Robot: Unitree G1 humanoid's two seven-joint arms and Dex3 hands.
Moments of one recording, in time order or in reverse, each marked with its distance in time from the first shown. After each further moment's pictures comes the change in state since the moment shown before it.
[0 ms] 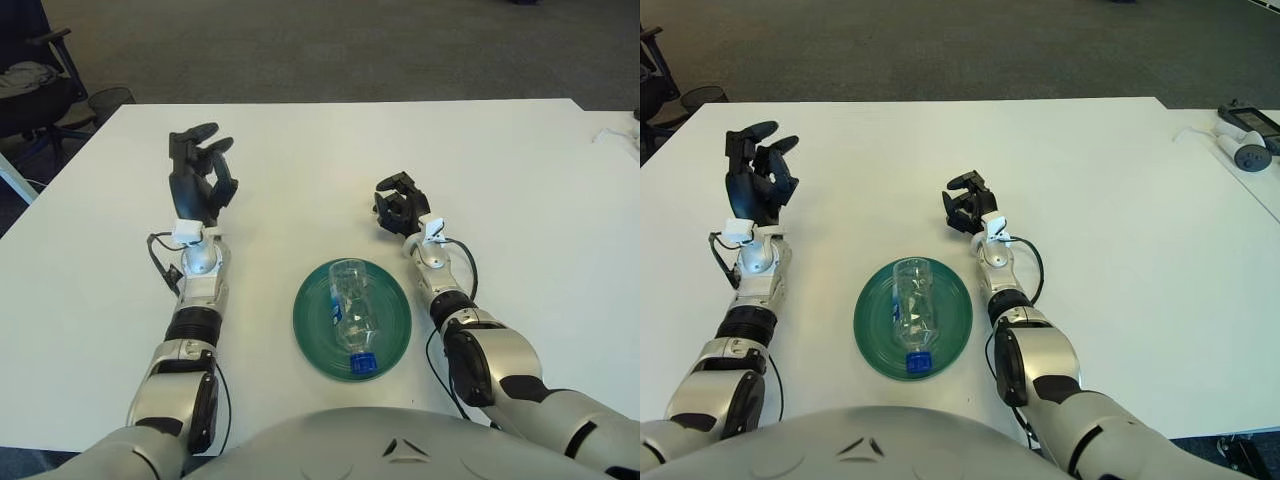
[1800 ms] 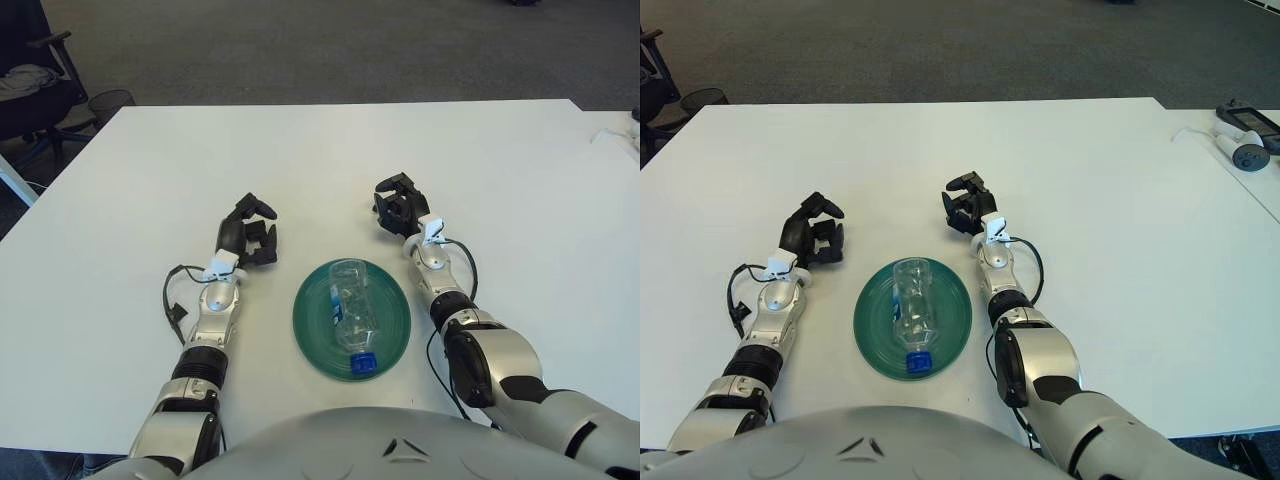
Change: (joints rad) left arm 0.153 -0.015 -0.091 0.035 0.129 0.209 -0.177; right arm 0.003 -0.001 0.008 0.002 0.001 0.000 -0.011
